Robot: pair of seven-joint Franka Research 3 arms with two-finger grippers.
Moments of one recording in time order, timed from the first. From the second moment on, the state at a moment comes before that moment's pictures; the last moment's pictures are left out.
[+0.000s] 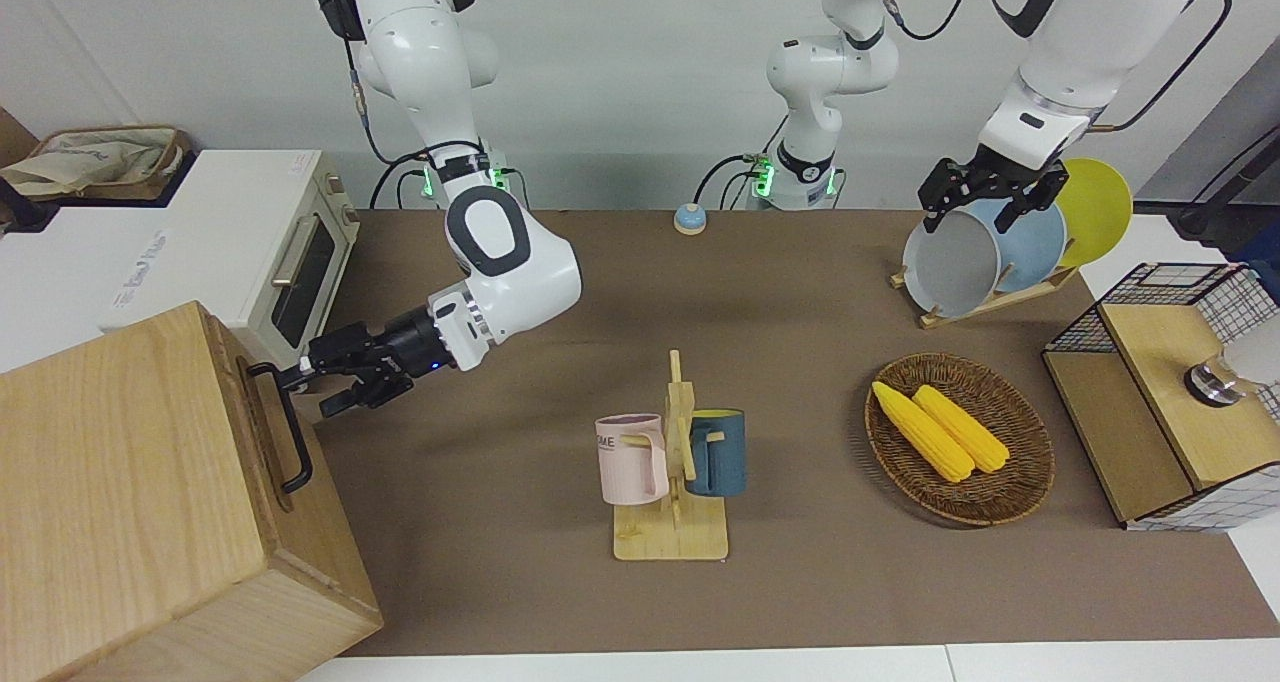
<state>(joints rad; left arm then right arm) 0.03 0.04 -0.06 -1.51 0.00 1.52 0.02 0.11 0.47 0.25 -1.65 -1.66 1.66 0.43</state>
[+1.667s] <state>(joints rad) 0.03 0.04 -0.06 -1.51 0.00 1.52 0.02 0.08 0.49 0.24 -1.65 -1.76 1.70 0.47</state>
